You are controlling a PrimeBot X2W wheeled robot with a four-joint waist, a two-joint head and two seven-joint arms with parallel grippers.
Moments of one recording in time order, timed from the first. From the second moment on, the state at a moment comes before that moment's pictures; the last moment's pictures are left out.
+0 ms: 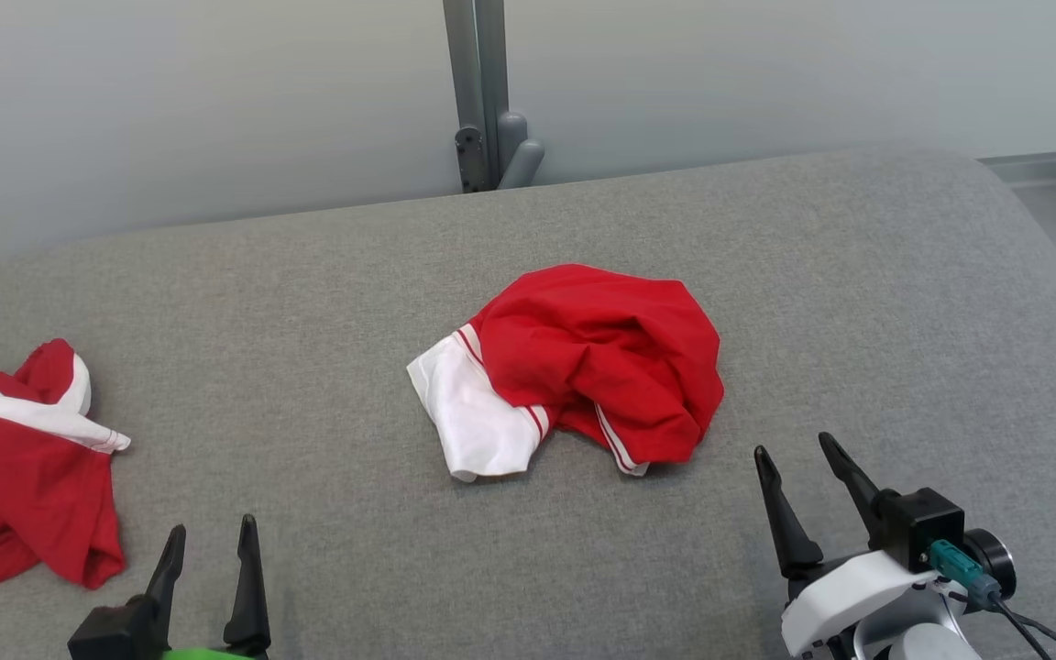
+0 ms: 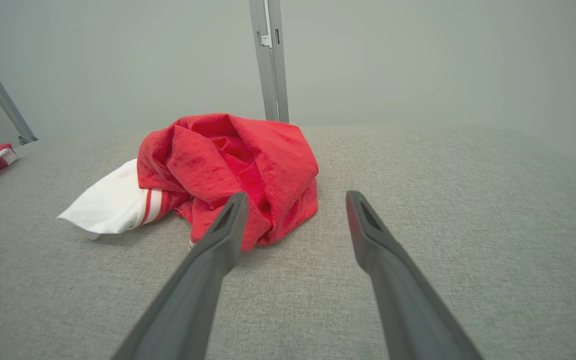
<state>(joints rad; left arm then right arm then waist) 0.05 0.07 0.04 0.30 -0.23 -0.11 -0.26 -0.06 -0.07 0.12 0.30 0.13 0.13 -0.26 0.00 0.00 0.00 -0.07</state>
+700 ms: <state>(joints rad) 0.07 0.05 -0.07 0.27 -0.26 -0.12 -0.26 -0.12 -0.07 0.30 0.38 0.16 0.13 -0.26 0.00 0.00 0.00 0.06</state>
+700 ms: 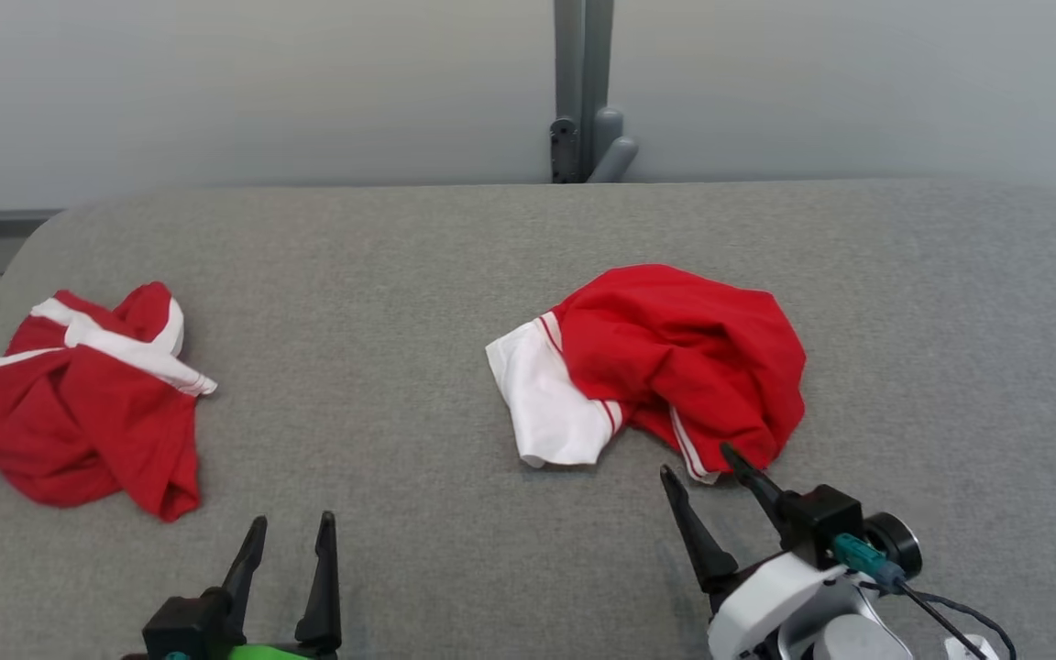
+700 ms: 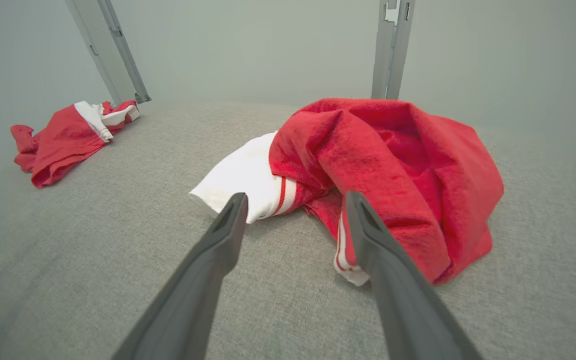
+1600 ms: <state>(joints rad) 0.02 0.05 -0.16 0.27 -0.36 -0.13 -0.26 -0.45 -0.08 0.35 0.83 -0.13 0.13 -0.26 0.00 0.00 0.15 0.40</state>
